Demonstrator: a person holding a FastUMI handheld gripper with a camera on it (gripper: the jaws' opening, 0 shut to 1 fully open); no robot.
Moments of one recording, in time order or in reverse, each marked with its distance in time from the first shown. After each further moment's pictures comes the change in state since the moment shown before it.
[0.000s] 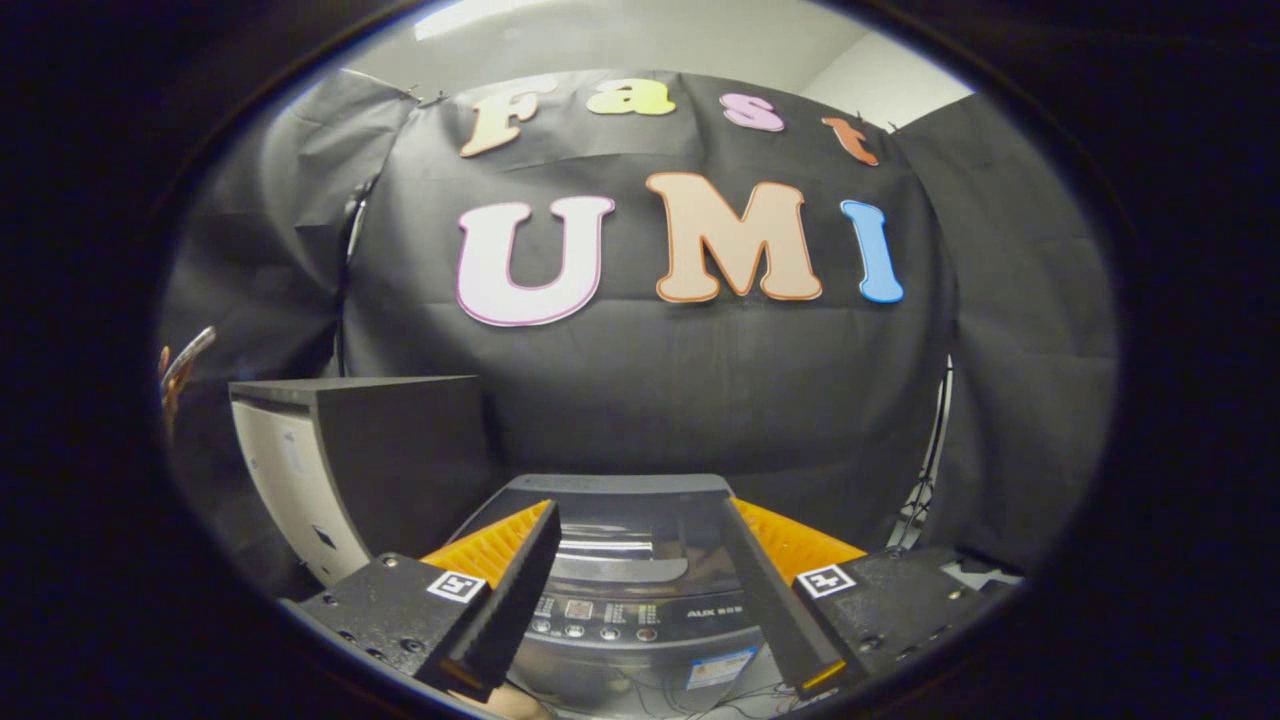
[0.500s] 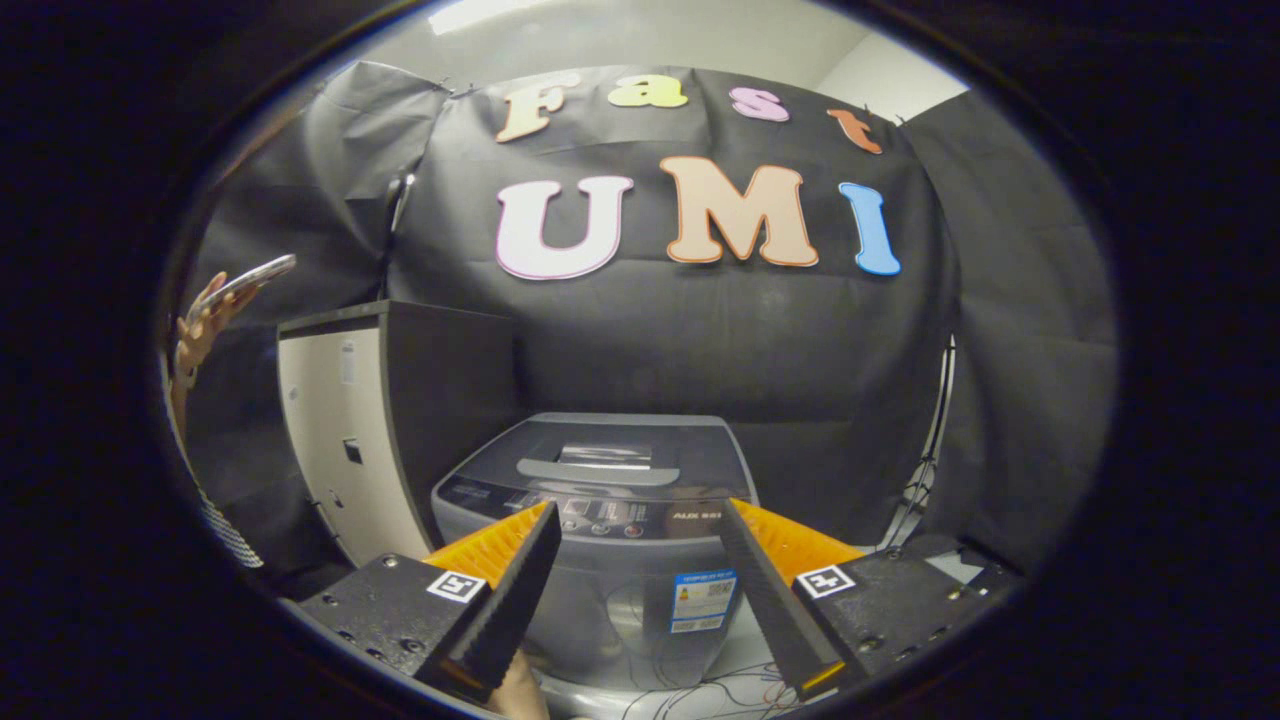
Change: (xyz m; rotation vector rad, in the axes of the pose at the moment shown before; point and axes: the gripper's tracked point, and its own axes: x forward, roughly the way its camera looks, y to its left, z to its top) arm -0.076 -0.001 -0.080 -0.016 0.053 0.070
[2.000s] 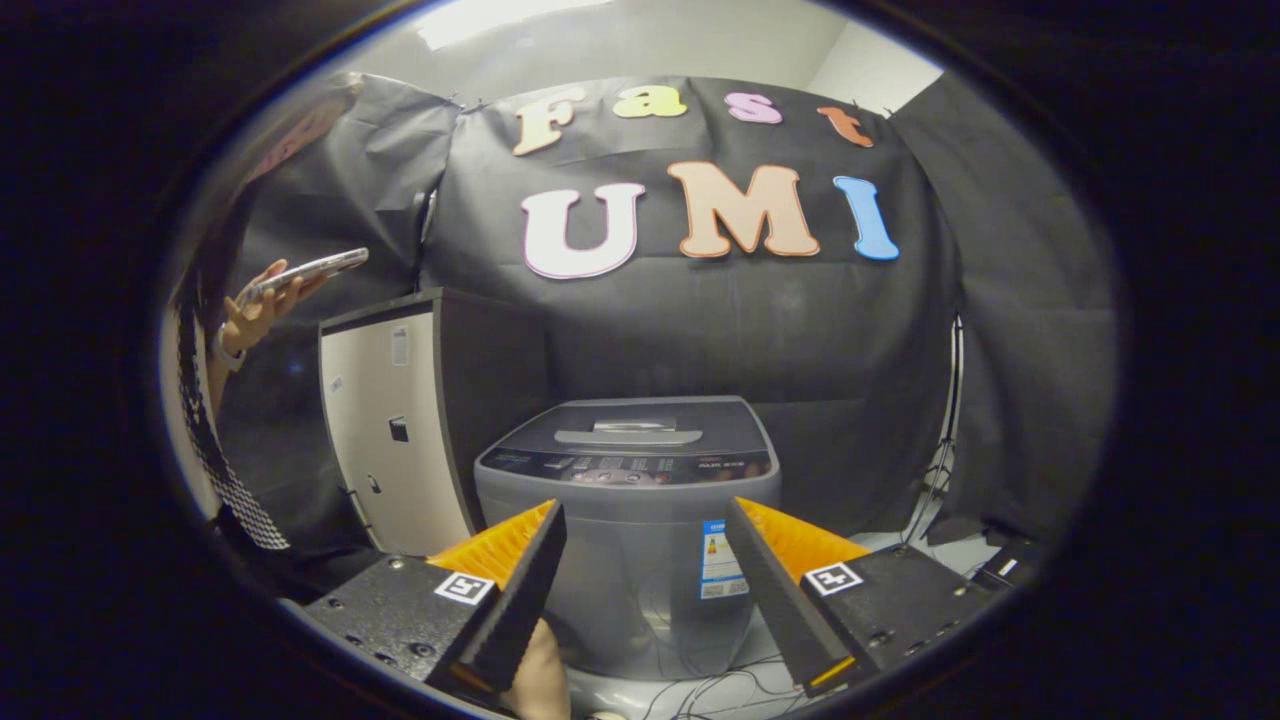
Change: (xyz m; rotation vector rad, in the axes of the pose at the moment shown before) arm -0.042 0.021 -0.033 0.050 -0.032 0.042
